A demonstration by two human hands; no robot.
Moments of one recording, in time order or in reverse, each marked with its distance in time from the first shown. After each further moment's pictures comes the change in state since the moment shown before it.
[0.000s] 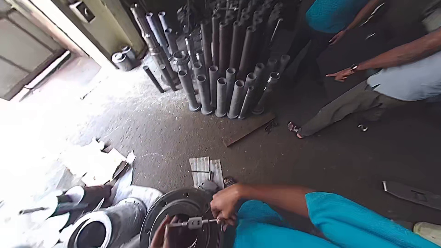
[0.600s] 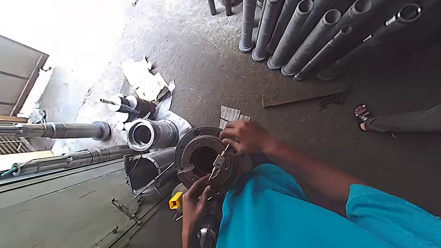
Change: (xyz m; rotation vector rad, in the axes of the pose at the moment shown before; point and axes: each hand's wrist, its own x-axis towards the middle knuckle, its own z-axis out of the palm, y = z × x) left_hand -0.082 -0.011 -0.041 0.259 -0.221 0.019; right_hand 0.032 0.006 -0.028 -0.303 0.722 -0.233
